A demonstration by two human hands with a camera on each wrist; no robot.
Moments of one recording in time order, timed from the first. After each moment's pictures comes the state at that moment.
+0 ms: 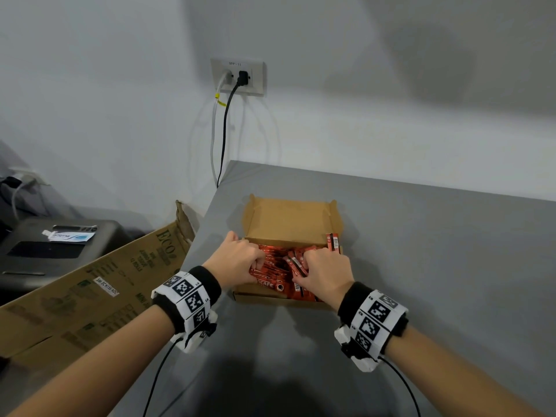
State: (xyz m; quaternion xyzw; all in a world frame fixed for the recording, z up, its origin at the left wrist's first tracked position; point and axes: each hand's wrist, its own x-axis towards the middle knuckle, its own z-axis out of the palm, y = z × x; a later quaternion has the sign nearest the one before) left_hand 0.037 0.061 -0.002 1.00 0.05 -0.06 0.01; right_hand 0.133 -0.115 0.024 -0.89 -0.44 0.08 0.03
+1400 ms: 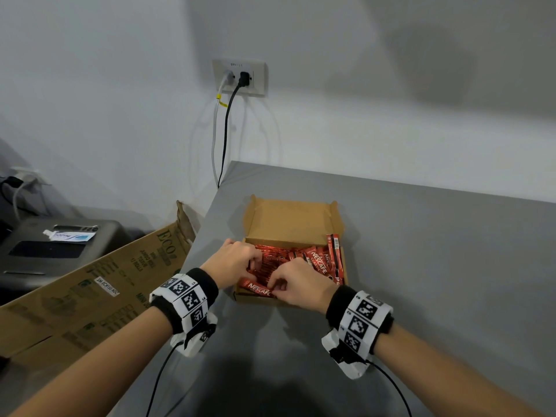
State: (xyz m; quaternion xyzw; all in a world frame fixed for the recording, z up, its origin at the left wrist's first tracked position) left_hand 0.032 0.068 -0.008 0.99 0.07 -0.06 0.13; right_hand 0.115 -0.100 0.018 -0.76 -0.57 0.25 0.19
